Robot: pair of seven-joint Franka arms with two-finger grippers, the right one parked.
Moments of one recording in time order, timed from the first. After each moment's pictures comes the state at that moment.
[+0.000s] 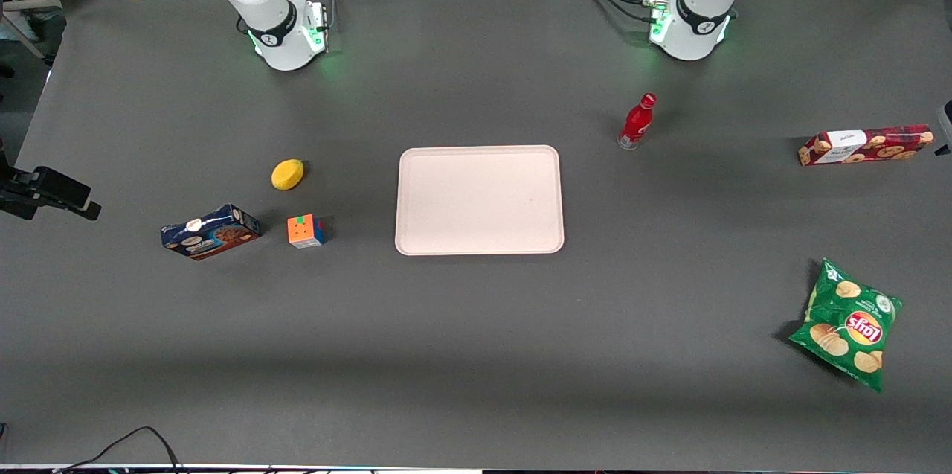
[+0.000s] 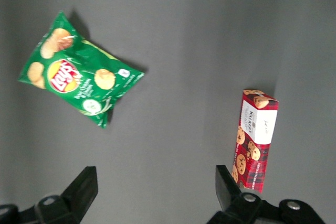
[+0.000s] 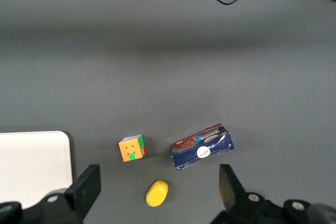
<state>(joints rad) 0.10 0.03 0.21 -1.87 0.16 1.94 1.73</state>
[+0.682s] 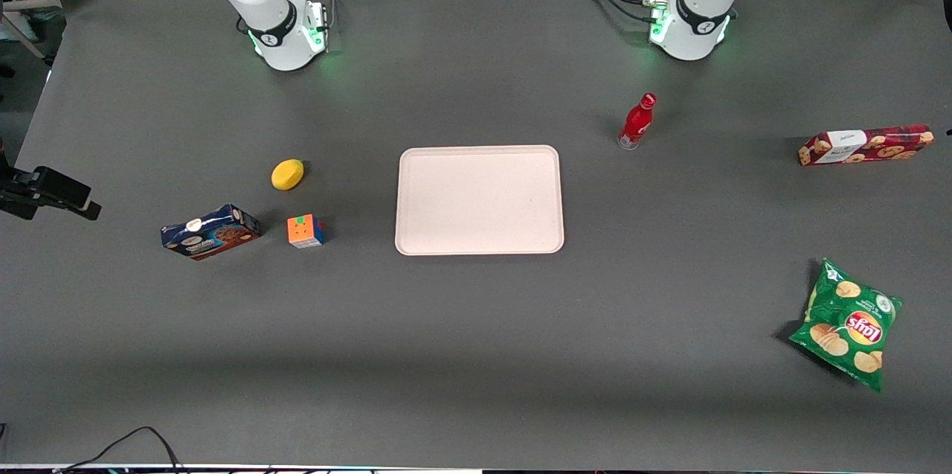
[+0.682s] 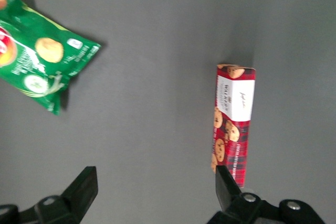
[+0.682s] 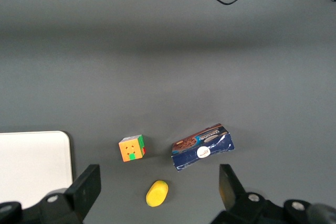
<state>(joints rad) 0.23 0.03 0.25 -1.97 0.13 2.00 1.92</state>
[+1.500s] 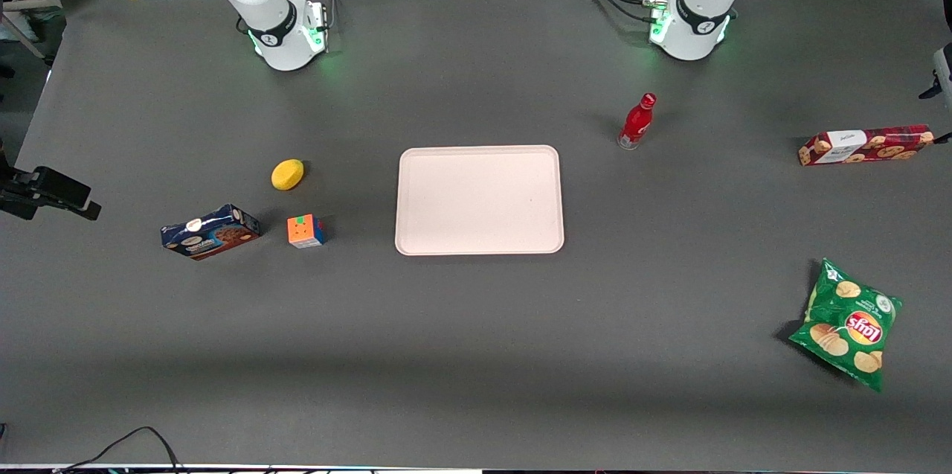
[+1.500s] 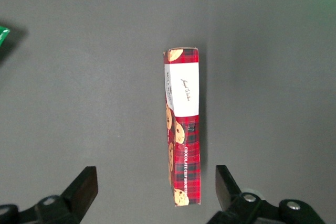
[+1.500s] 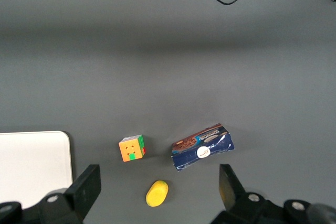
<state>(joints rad) 0.43 -0.10 0.25 -2.30 0.10 2.19 2.16</state>
